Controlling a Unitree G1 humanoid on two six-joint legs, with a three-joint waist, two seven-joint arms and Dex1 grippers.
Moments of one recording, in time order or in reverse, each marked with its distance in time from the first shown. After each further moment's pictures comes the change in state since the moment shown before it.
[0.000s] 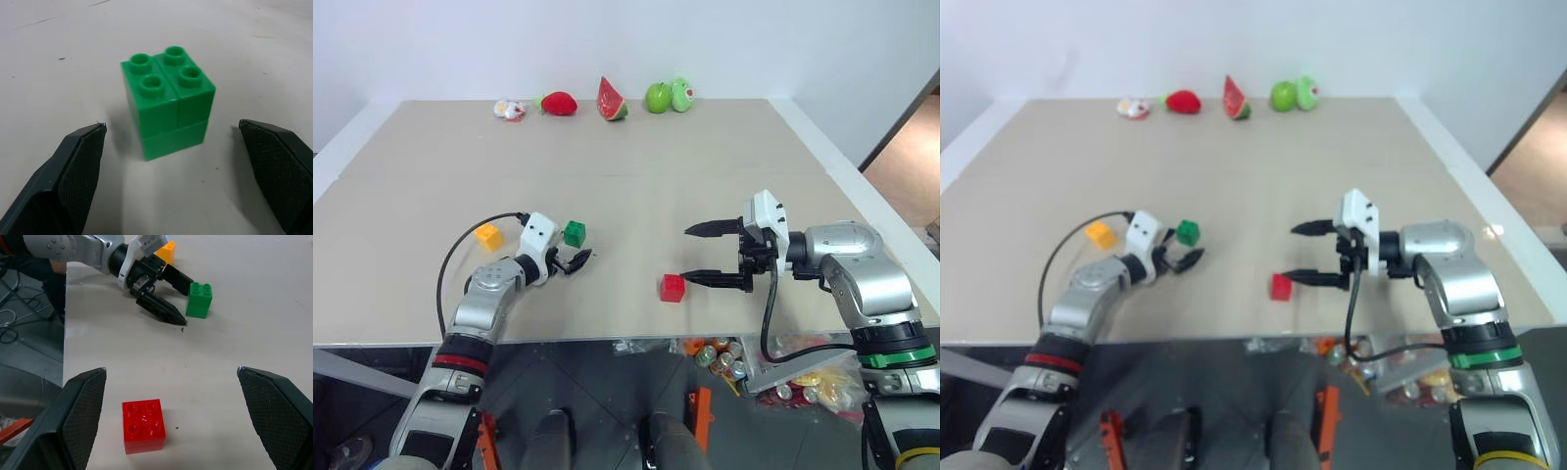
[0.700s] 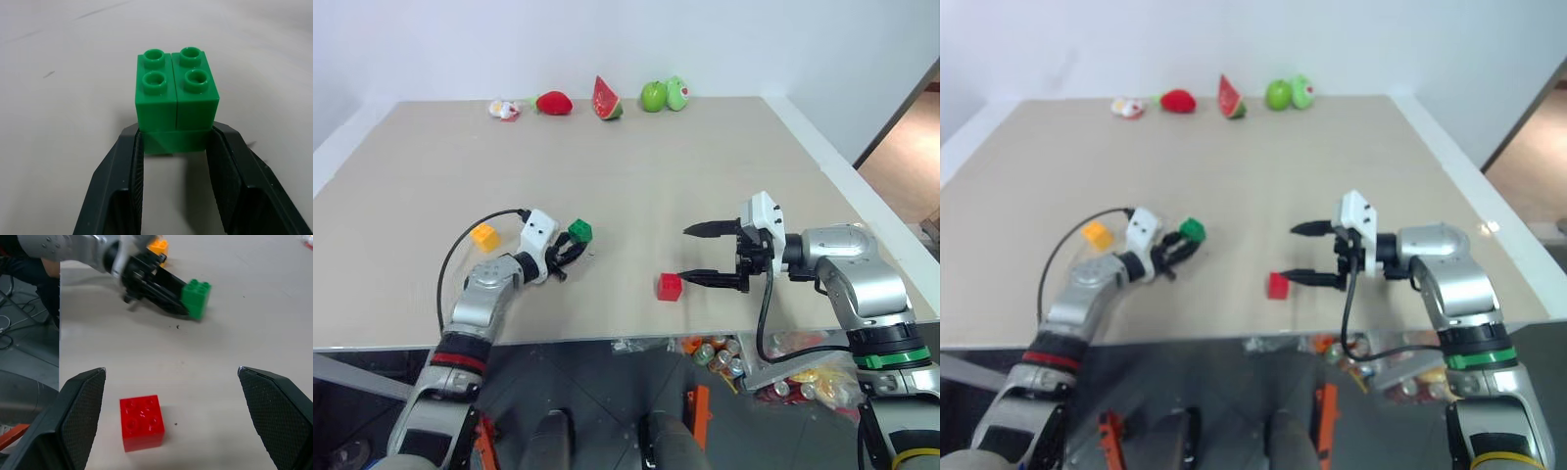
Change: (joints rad) left arm 0.060 0.077 -0.019 -0.159 -0.066 -0.003 -0.225; right arm 0.002 0.014 0.000 0.018 -0.001 -0.009 -0.012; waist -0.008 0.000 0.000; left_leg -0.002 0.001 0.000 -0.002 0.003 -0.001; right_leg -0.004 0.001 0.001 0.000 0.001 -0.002
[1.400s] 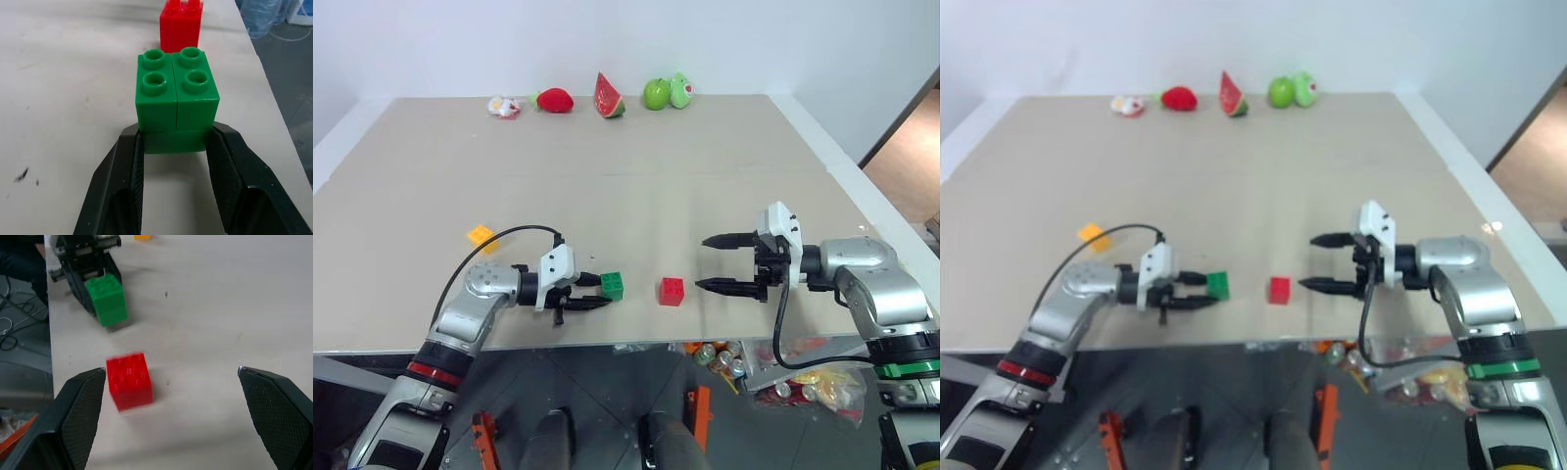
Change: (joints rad) left arm 0.015 0.091 -0.159 -0.048 -0.012 -0.110 -0.390; right arm 0.086 -0.085 -0.027 0.026 0.030 0.024 0.015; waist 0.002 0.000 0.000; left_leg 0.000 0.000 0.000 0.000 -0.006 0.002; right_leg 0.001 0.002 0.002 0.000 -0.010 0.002
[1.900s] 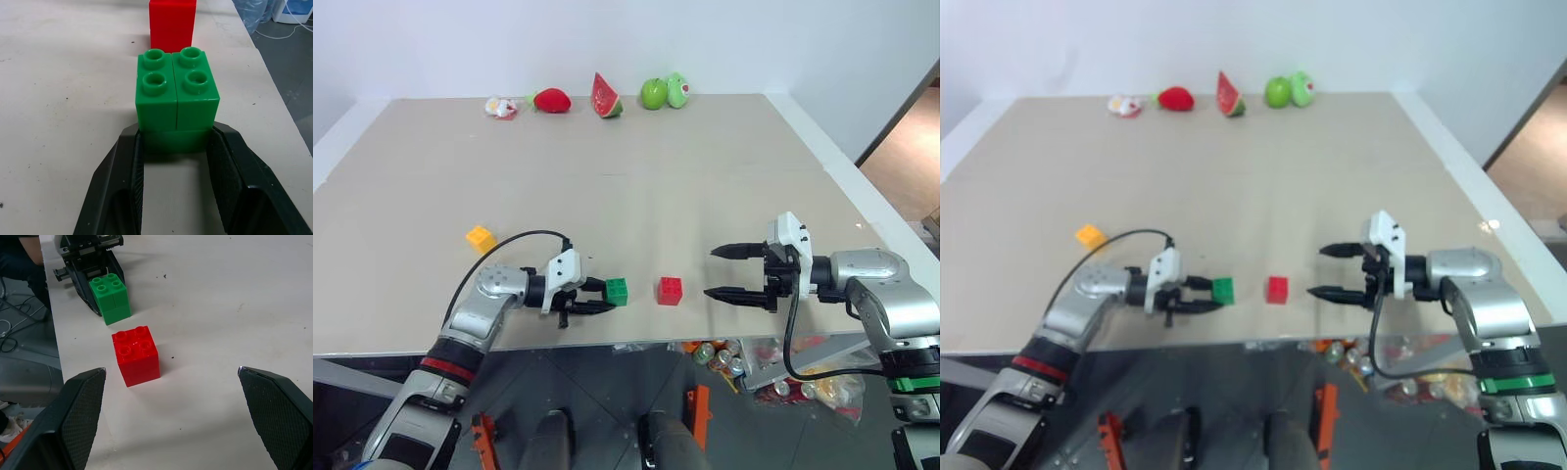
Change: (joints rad) left arm -0.035 -0.039 -0.015 0.099 0.031 -0.053 -0.045; right arm 0.057 -0.020 -0.028 -0.035 0.020 0.028 -0.018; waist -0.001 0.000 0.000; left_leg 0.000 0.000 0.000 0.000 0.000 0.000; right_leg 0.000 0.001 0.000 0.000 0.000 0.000
